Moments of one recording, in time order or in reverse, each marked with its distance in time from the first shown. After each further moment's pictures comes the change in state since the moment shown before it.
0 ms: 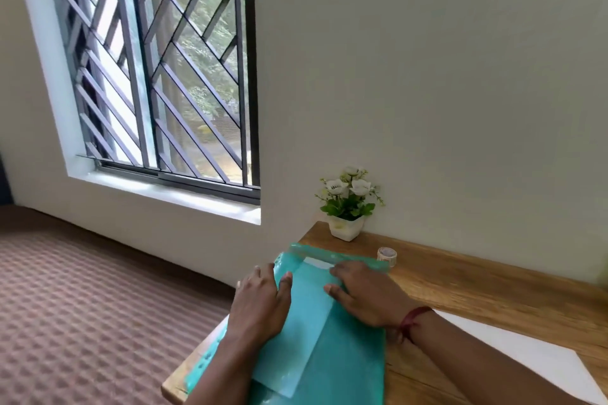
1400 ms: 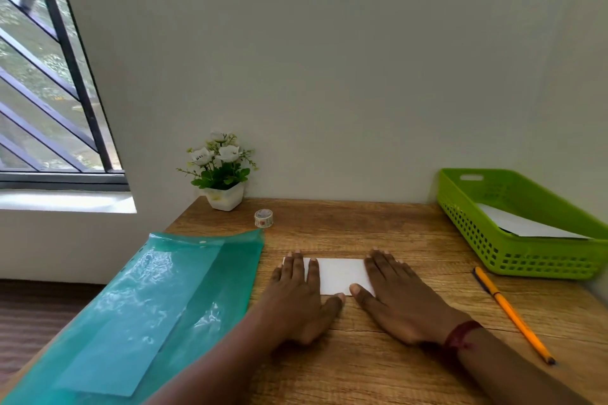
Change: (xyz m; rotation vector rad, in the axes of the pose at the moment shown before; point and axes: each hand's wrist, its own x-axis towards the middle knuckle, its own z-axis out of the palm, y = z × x) left_hand -0.068 0.200 0.092 0.500 -0.743 0.533; right_hand -0.203 0.128 -0.008 -0.005 -0.156 0.549
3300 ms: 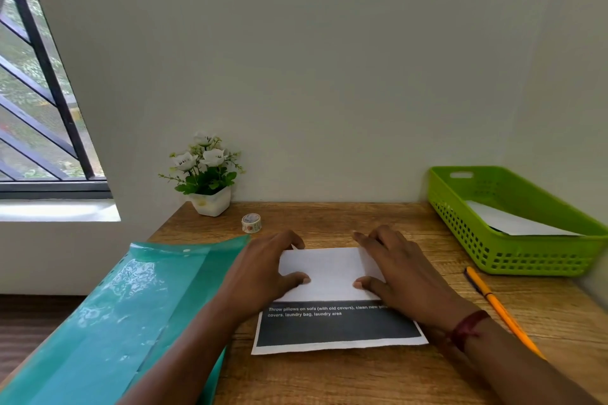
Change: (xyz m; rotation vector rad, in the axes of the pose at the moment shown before) left_hand 0.012 -0.043 -0.023 -0.377 0.639 0.274; right_hand 0.013 0.030 -0.019 -0.017 0.493 -0.271
